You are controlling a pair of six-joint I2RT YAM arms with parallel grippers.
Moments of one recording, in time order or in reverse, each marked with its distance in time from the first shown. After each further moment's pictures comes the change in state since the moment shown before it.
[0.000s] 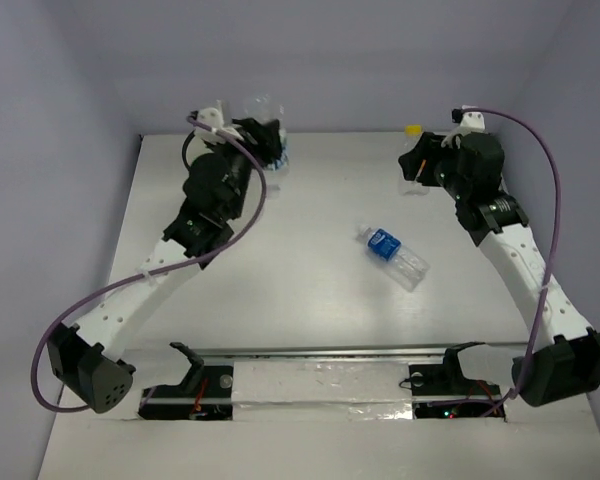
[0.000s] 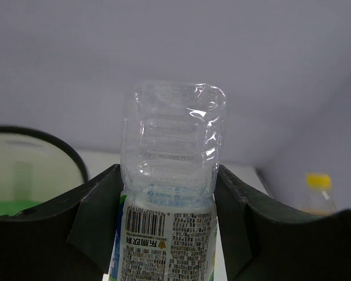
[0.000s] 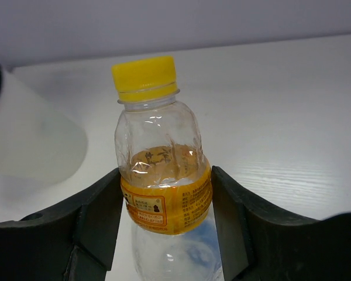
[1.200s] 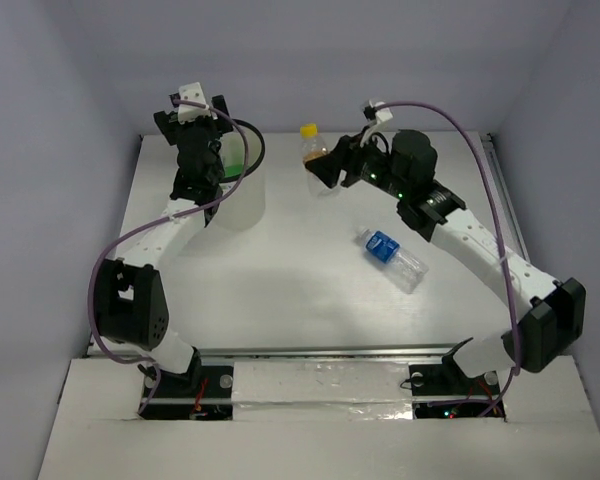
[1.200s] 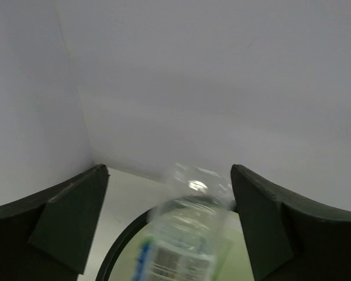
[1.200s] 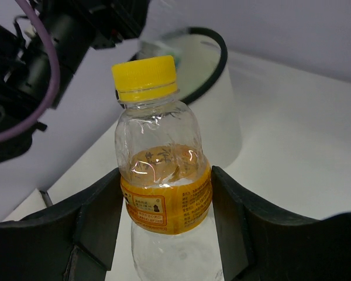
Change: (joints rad) left arm 0.405 0.341 0.037 0.378 -0.151 0.401; right arm 0.351 0.125 0.026 0.350 -0.294 0.073
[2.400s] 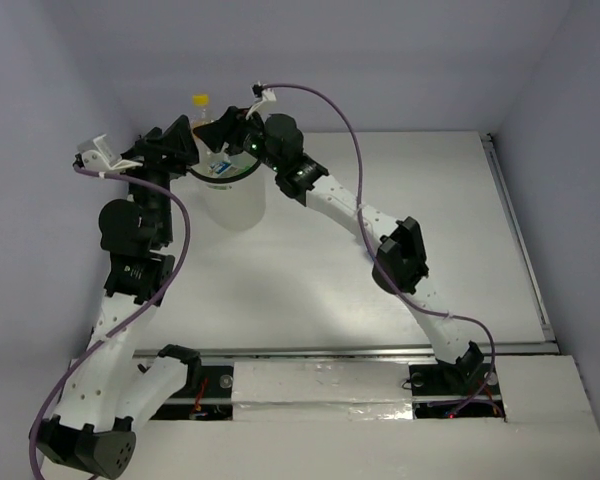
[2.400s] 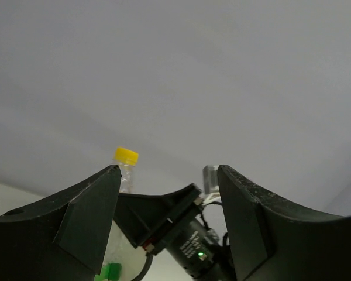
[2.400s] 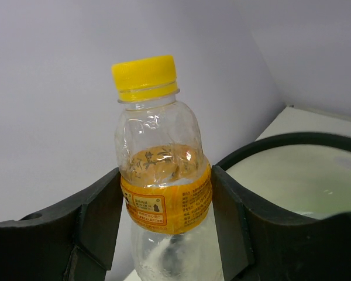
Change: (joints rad) left arm 0.000 -0.689 -0.193 -0.276 0.244 -0.528; right arm 0.231 1.032 1.127 0.170 0.165 0.275
